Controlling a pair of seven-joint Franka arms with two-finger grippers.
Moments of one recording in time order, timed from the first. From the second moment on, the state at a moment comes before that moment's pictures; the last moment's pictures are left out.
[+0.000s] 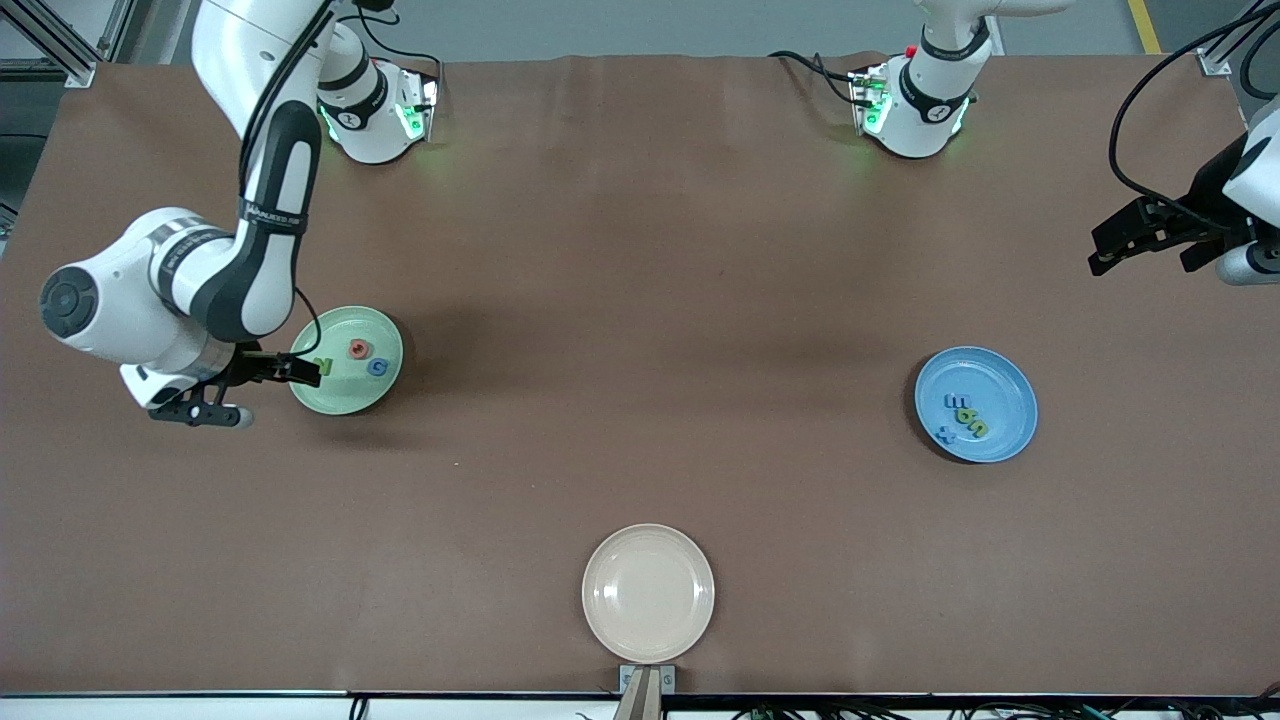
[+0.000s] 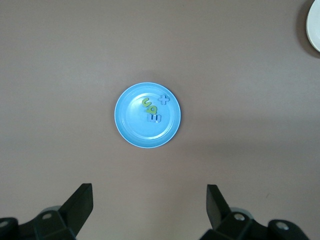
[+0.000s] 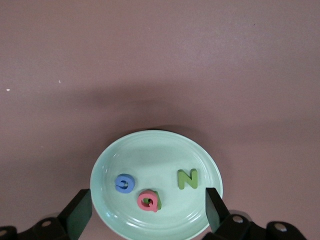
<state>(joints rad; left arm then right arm) -0.07 -0.02 0.01 -1.58 0.00 1.59 -0.09 1.06 0.73 -1.28 -1.90 0.78 1.85 -0.41</state>
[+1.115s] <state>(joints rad) -0.06 -0.02 0.01 -1.57 0.00 1.56 -0.09 0.19 0.56 -0.31 -1.08 0.14 1.42 0.03</state>
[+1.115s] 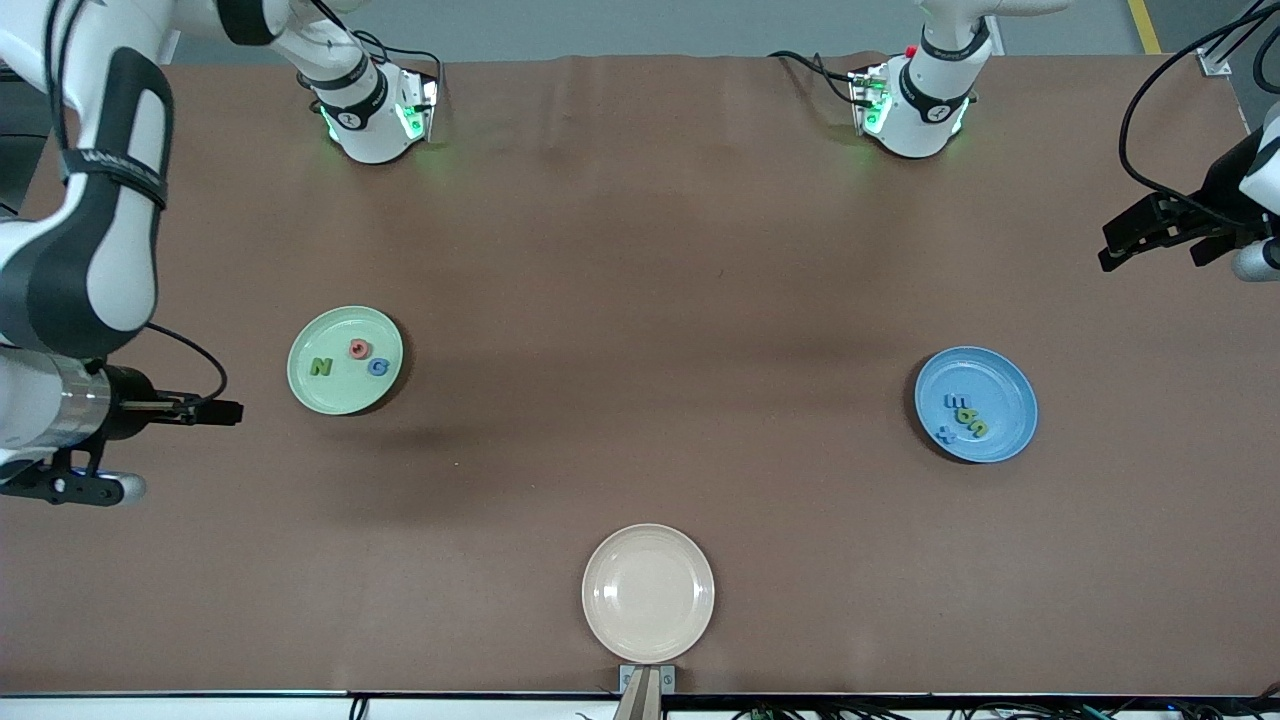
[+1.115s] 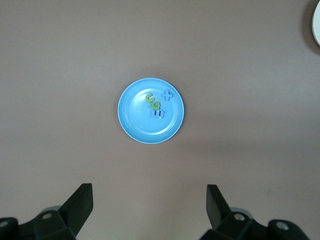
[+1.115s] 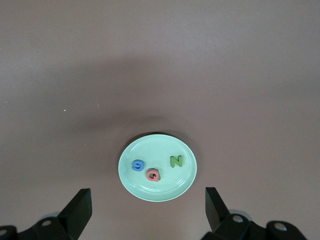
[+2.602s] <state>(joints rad) -0.03 -0.02 0.01 -1.52 0.00 1.51 -0.08 -0.04 0.26 -0.05 -1.31 0.01 1.38 -0.01</state>
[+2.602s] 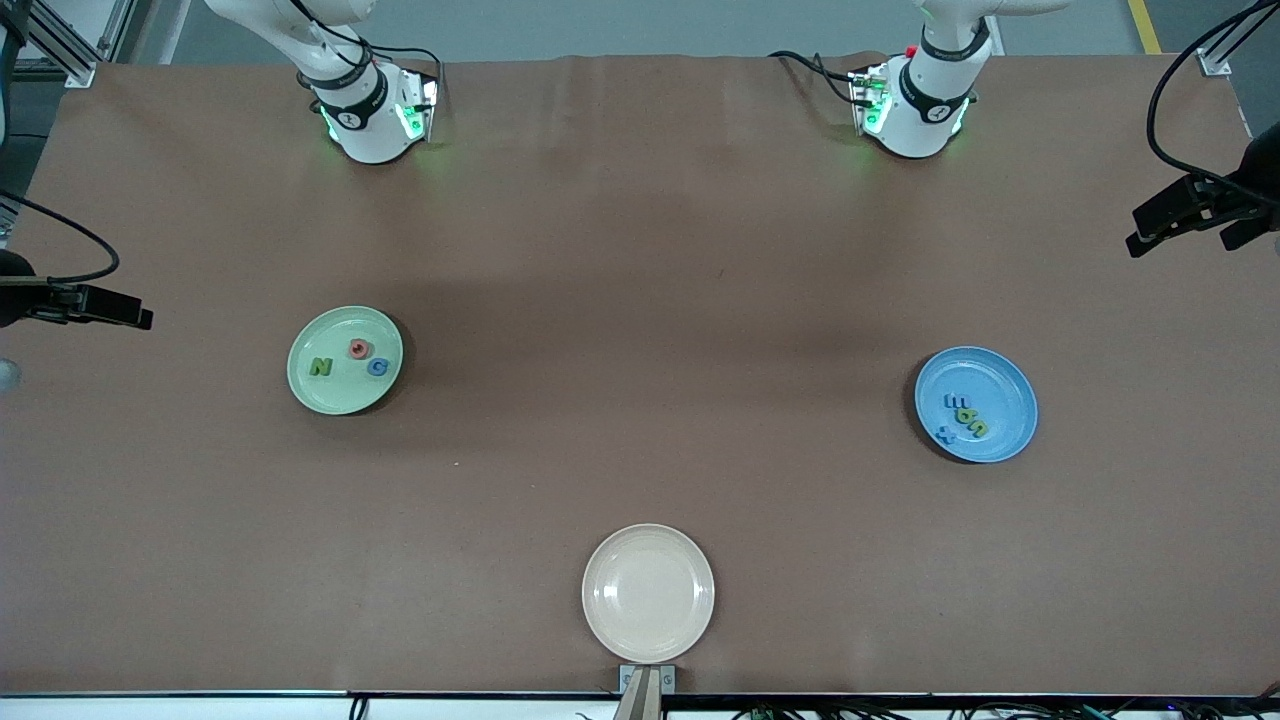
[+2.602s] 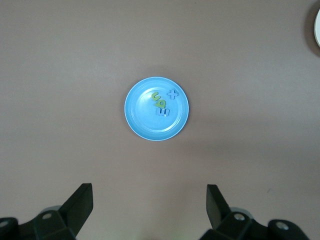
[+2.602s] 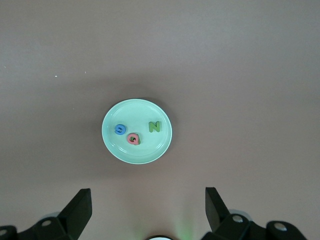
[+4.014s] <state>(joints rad) -0.04 -0.05 -0.03 -1.54 0.00 1.50 -0.07 0.00 -0.08 -0.04 -1.58 0.01 1.45 -0.01</state>
